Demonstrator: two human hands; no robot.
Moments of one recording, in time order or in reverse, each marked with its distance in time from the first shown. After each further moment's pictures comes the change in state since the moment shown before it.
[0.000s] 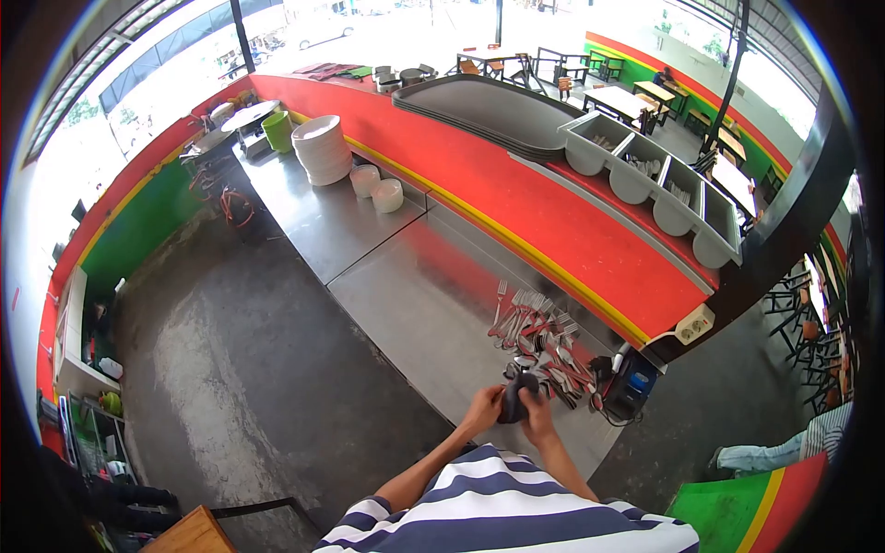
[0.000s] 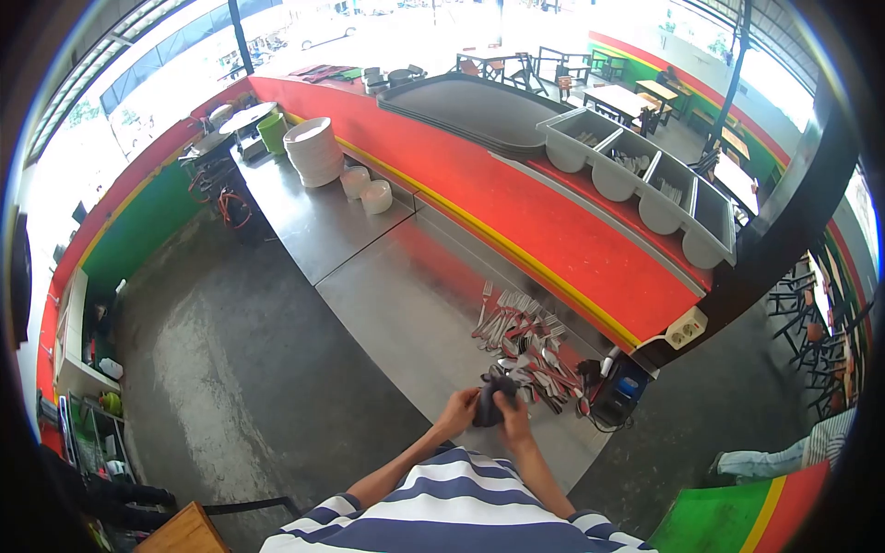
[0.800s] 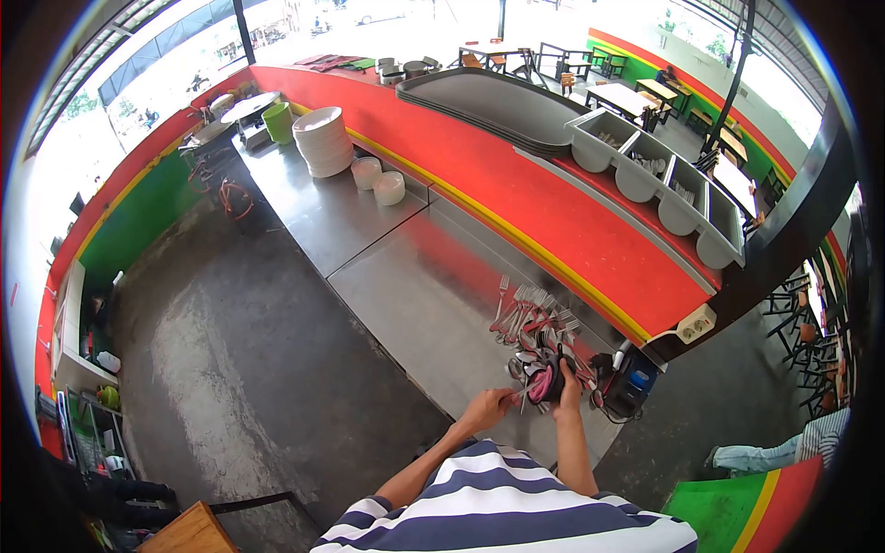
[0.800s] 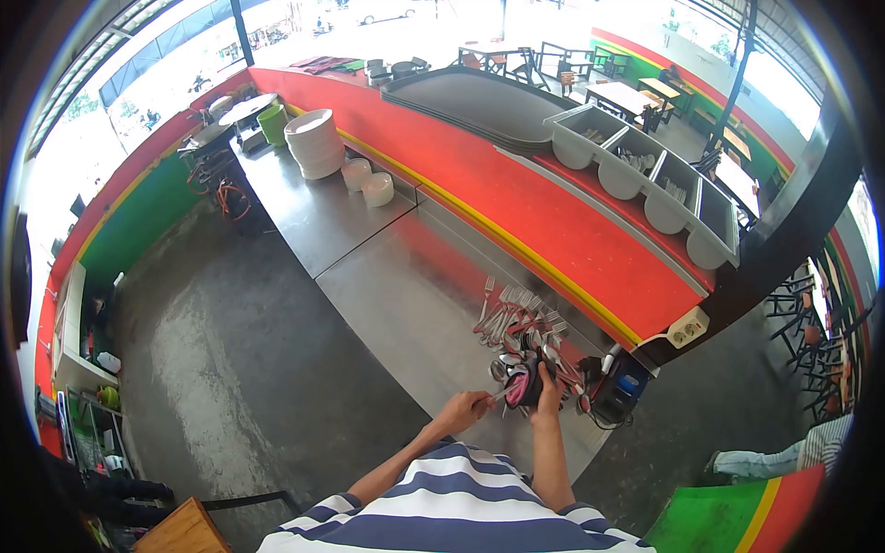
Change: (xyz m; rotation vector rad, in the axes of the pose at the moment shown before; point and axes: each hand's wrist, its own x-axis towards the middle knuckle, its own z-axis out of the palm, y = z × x) left_hand -0.005 0.029 -0.020 0.337 -0.276 0.068; right_hand 0.029 -0.058 -0.007 0.145 0.334 -0.052
